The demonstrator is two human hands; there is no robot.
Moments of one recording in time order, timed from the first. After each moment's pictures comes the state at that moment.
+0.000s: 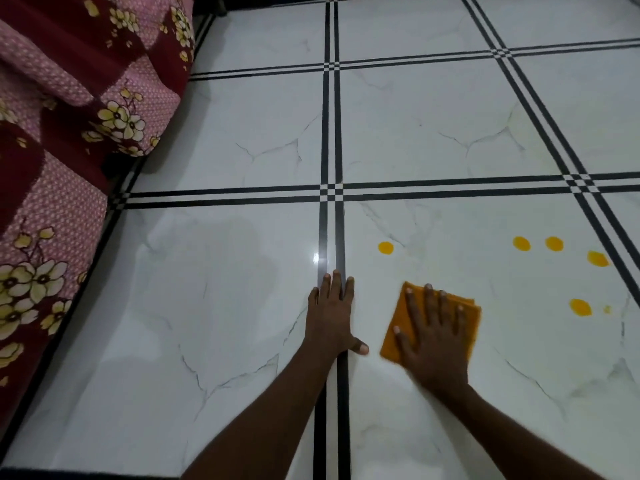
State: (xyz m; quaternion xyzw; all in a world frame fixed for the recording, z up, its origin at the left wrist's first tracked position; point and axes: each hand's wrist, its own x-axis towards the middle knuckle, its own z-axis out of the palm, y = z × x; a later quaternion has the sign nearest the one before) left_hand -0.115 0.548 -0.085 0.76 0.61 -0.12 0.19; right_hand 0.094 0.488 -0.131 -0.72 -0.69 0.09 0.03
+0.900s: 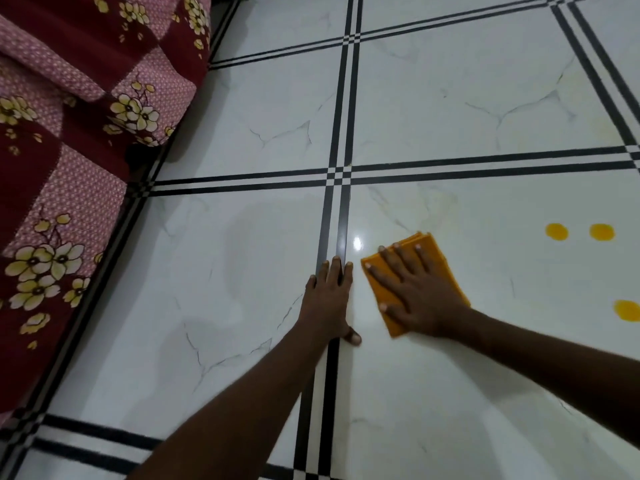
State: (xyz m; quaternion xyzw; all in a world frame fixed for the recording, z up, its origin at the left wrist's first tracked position) left_hand -0.099 0.558 -0.083 0.74 0.63 -0.17 0.17; right_hand 0.125 0.596 -0.130 -0.42 -0.90 0.07 -0.02
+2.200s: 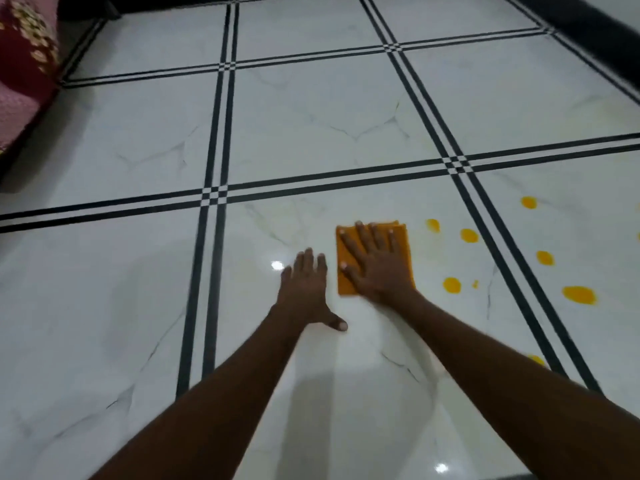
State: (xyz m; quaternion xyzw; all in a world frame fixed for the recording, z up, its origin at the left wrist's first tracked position) left_hand 0.069 0.593 -0.078 0.80 0.56 -0.14 0.18; right_hand 0.261 0.612 -0.138 -0.65 -0.76 0.06 0.04
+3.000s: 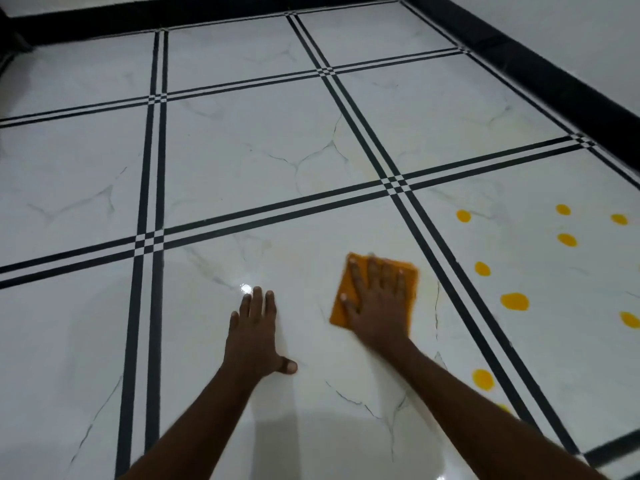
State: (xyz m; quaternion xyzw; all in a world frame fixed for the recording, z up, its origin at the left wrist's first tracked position) left_hand 0.078 0.598 -0.090 0.79 0.56 -0.16 0.18; right_hand 0.321 0.569 -0.136 -0.77 -0.63 0.06 0.08
